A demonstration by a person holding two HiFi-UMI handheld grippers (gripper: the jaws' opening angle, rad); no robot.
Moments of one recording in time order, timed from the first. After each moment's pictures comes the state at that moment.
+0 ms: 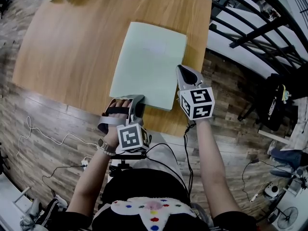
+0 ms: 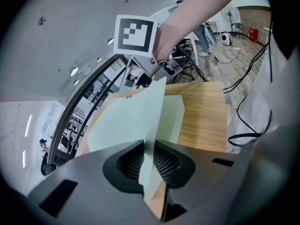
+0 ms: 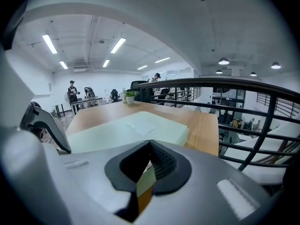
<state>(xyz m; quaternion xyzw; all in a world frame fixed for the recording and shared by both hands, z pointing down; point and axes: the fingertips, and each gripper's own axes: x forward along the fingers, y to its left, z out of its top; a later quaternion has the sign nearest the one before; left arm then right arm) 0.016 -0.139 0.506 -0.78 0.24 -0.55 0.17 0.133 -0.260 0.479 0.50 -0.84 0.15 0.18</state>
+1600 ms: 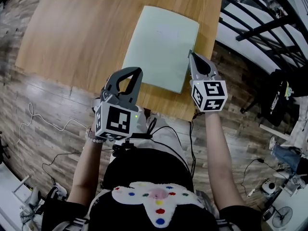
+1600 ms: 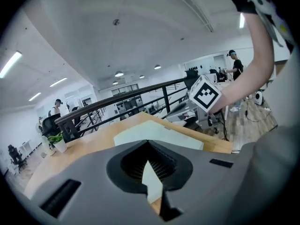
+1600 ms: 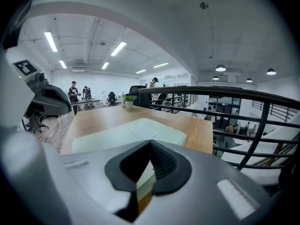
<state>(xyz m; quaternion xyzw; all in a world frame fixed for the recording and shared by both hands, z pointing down) -0.037 -0.165 0.395 -0.87 0.40 -0.29 0.01 0.128 -0.240 0.452 0.52 -0.83 0.13 0.16</state>
